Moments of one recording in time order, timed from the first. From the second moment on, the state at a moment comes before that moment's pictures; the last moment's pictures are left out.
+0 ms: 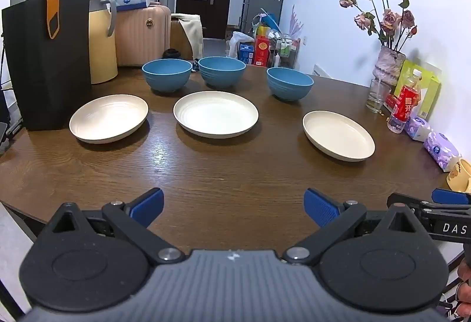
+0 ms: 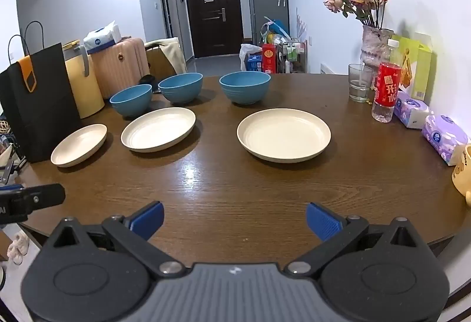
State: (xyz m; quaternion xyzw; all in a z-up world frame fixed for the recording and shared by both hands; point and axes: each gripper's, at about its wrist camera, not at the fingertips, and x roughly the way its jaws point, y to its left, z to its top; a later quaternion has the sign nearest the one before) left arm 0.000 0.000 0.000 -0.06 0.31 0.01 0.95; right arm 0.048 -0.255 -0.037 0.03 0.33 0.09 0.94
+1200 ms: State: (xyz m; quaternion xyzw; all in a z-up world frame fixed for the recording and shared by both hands) left arm -0.005 0.001 0.002 -0.06 0.31 0.01 0.95; right arm 0.041 -0.256 -0.033 0.04 0.33 0.09 0.94
